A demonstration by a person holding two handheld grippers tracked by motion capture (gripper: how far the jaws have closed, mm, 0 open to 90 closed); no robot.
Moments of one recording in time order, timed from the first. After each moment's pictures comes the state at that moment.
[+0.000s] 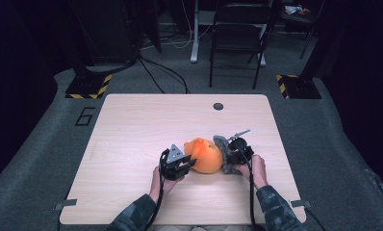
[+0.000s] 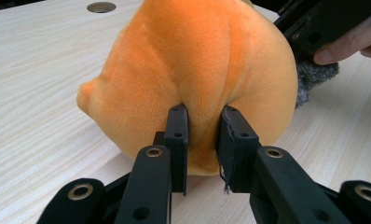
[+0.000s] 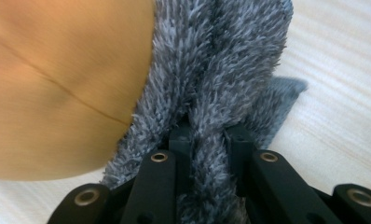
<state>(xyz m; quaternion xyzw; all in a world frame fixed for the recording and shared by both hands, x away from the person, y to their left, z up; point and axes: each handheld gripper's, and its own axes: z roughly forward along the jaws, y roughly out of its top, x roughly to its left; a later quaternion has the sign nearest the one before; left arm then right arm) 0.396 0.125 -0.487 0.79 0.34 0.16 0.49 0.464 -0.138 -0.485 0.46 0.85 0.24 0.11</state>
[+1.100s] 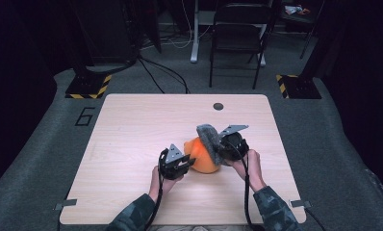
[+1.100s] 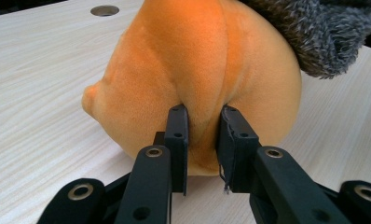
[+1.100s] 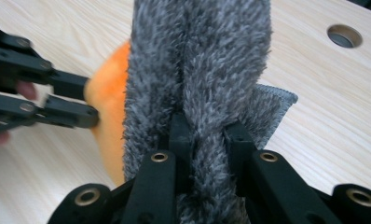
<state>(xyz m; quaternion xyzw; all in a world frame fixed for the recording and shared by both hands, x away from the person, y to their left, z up) 0.398 0.127 -0.488 0.79 0.33 0.16 0.49 0.431 -0.105 -0.414 0.38 0.84 0.34 0.17</state>
